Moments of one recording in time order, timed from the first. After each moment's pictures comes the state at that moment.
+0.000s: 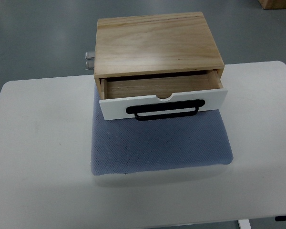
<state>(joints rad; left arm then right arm) 0.05 0.00 -0.31 -0.10 0.04 -0.02 -0.18 1.29 -0.87 0.43 0.82 0.03 0.51 0.04</state>
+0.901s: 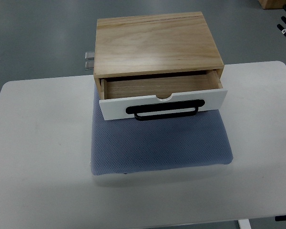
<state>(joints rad) 0.05 0.00 -0.31 -0.10 0.04 -0.02 -0.18 0.91 -0.47 0.81 0.44 0.19 0.19 0.14</state>
